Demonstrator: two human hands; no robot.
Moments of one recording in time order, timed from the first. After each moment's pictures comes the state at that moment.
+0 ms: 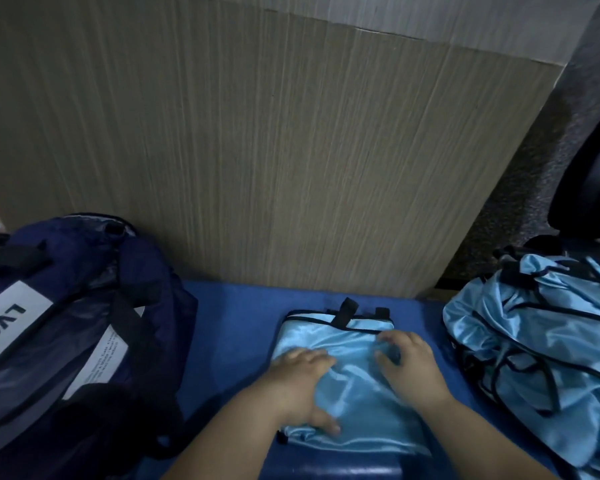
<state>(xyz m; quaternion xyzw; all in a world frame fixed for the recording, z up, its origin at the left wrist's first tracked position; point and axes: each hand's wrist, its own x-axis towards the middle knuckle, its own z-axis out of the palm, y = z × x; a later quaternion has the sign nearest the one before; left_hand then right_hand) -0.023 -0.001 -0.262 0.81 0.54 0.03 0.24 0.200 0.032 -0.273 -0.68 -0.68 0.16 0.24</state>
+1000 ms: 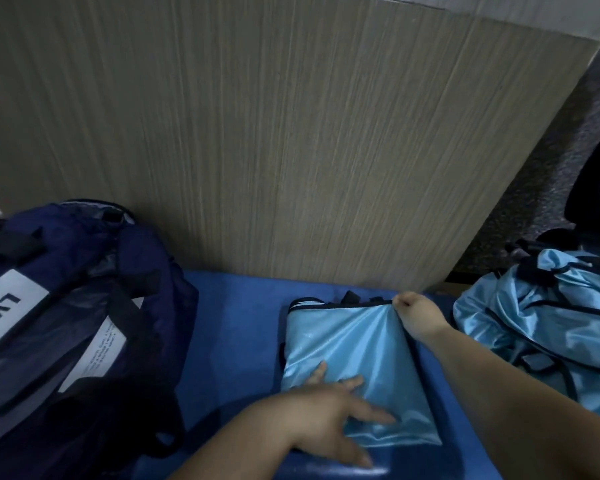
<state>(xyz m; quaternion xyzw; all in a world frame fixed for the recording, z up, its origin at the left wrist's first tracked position) -0.004 -0.010 -0.277 0.88 0.37 0.03 0.31 0.217 0.134 -0.260 -0.71 -0.63 0.21 0.23</state>
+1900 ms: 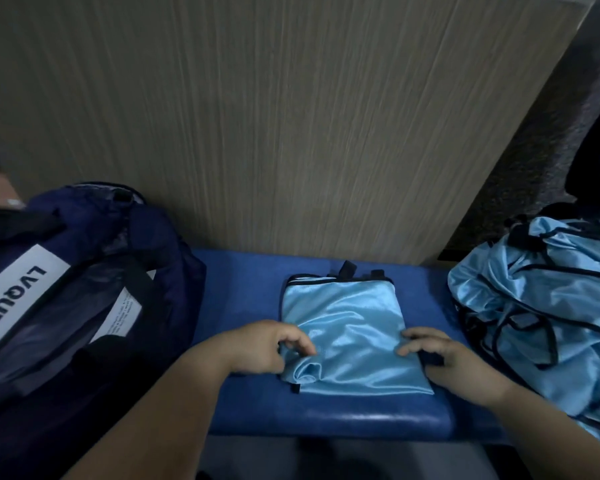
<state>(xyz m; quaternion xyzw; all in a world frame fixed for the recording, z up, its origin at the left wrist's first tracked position) -0.079 -0.016 -0.262 0.76 0.48 0.13 0.43 0.277 0.005 -0.293 -0.52 -0.75 0.34 0.22</state>
